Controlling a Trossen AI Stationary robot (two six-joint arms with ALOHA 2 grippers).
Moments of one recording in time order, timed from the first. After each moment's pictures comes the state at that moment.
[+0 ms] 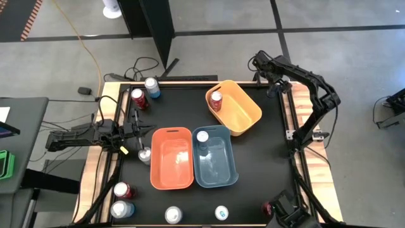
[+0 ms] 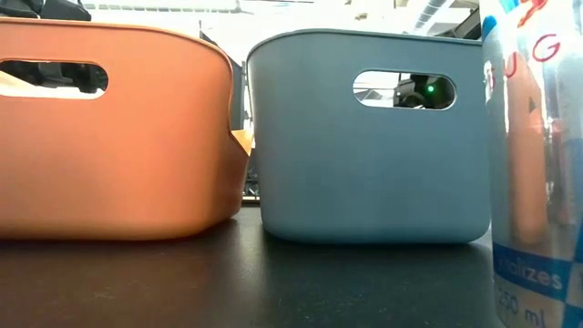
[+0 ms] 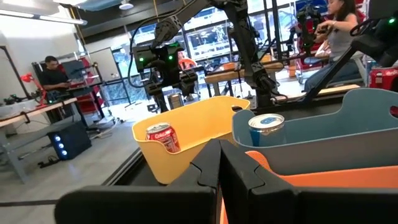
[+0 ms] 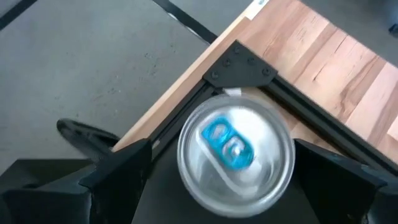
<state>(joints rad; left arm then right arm) 0.05 0.00 0.07 0.07 -0.20 0.27 -1.01 1.68 1.29 -1.07 0.60 1.39</state>
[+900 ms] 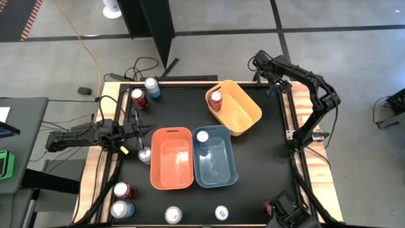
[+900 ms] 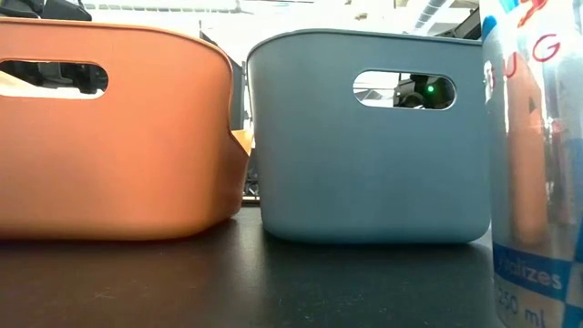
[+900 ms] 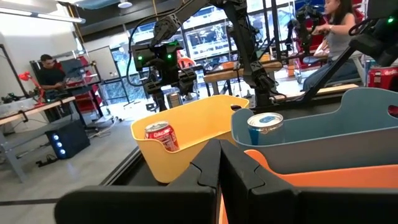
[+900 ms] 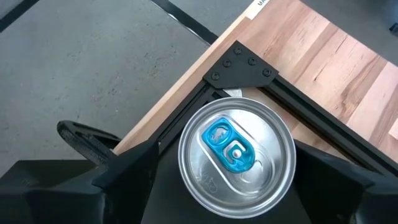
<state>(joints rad) 0.06 0.00 0.07 0.06 -0.19 0.27 -1.01 1.68 1.29 -1.07 0.60 1.39</state>
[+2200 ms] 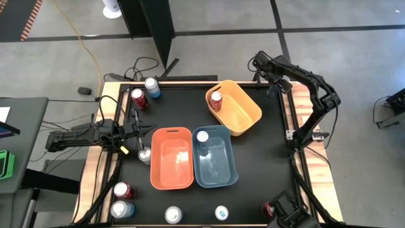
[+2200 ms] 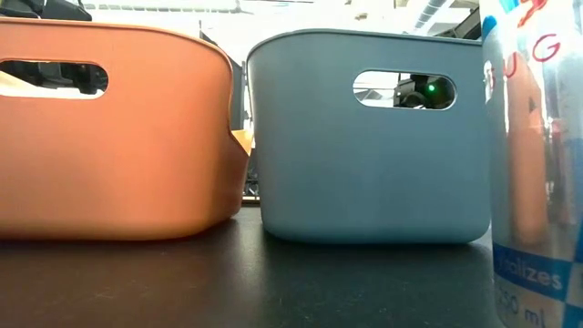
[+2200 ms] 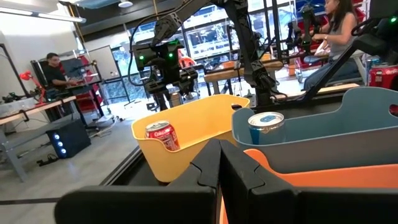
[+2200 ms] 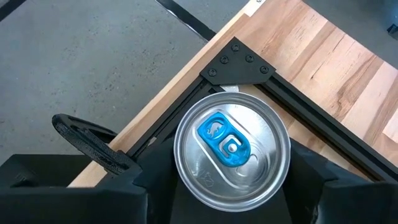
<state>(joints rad) 0.06 0.00 0.07 0.06 -0.19 0.27 -1.01 1.68 1.29 -1.08 0.57 1.40</state>
